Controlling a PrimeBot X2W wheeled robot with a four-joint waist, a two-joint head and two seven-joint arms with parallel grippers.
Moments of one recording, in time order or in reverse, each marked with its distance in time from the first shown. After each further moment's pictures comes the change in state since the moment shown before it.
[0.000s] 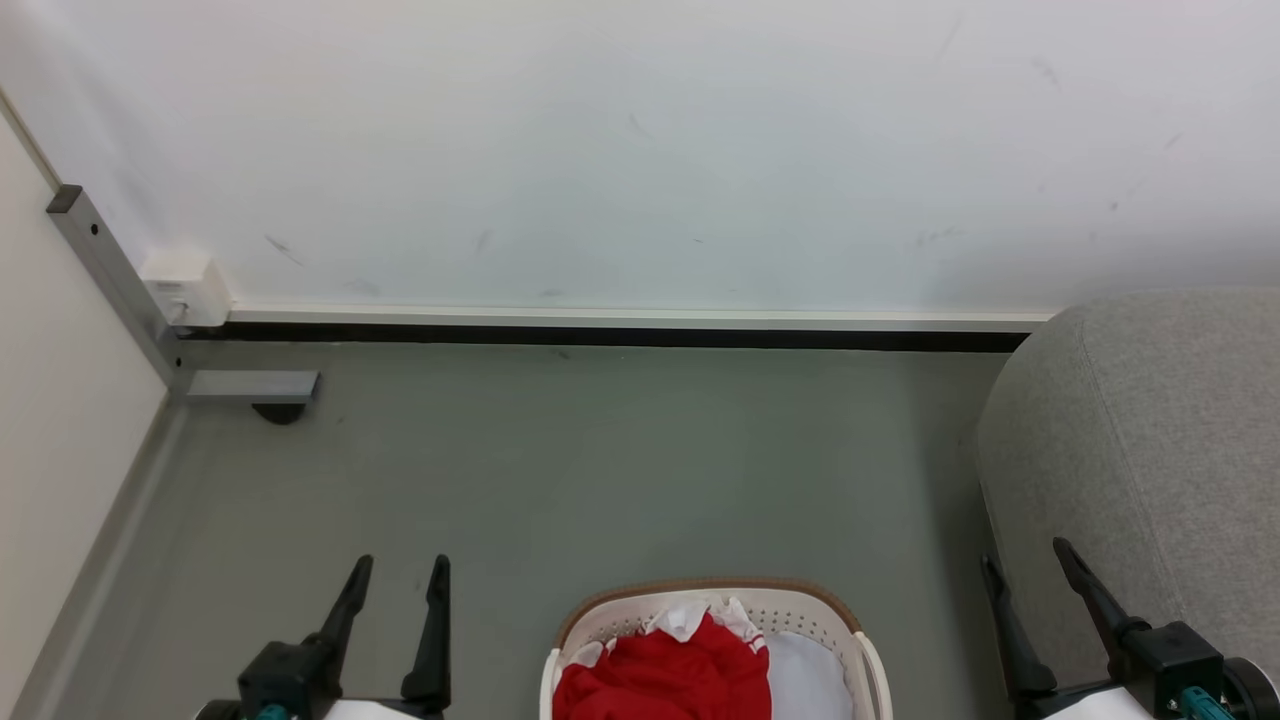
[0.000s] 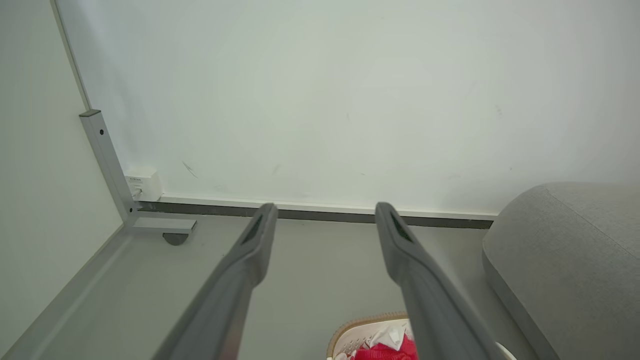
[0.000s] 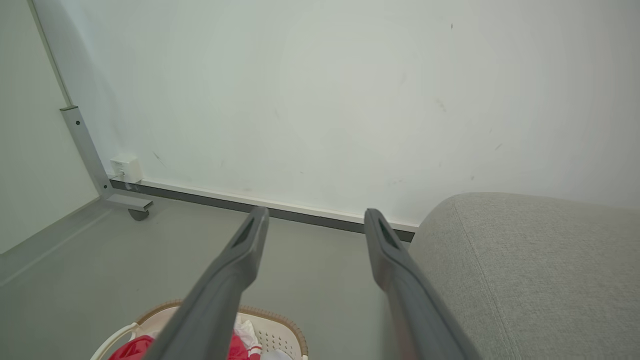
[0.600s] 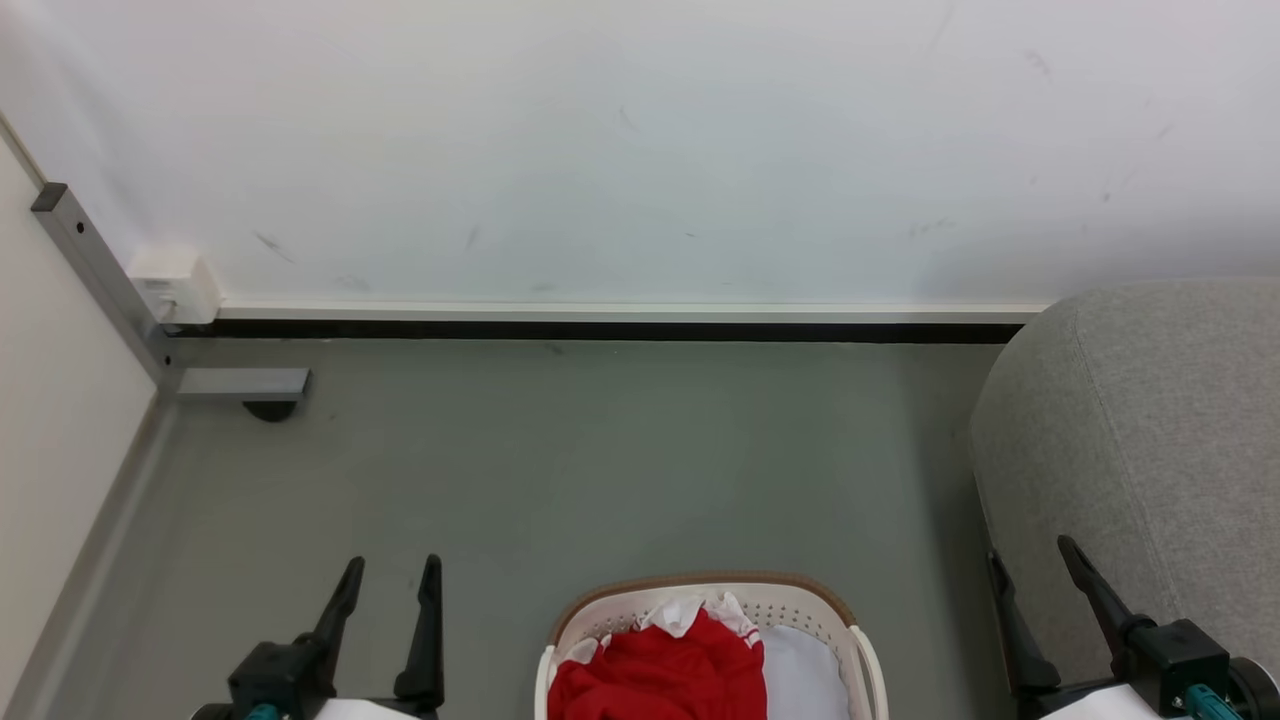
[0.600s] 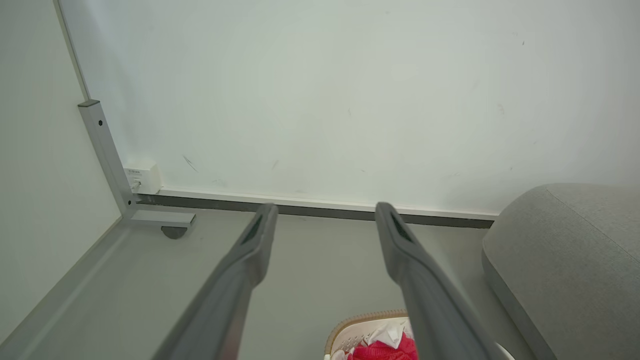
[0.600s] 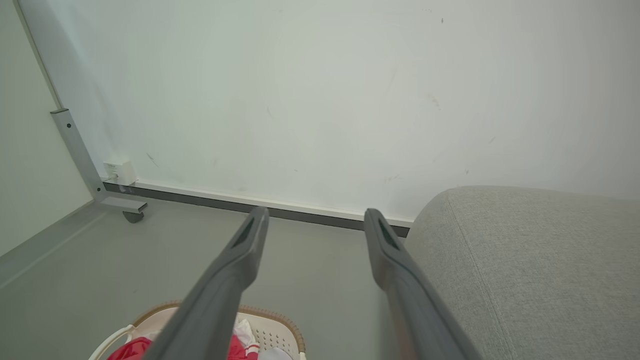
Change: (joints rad) left arm -0.001 0.000 0.012 0.011 -0.021 -0.008 0.000; right arm -0.002 0.003 -0.011 0.004 0.013 0.000 0.000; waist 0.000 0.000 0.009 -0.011
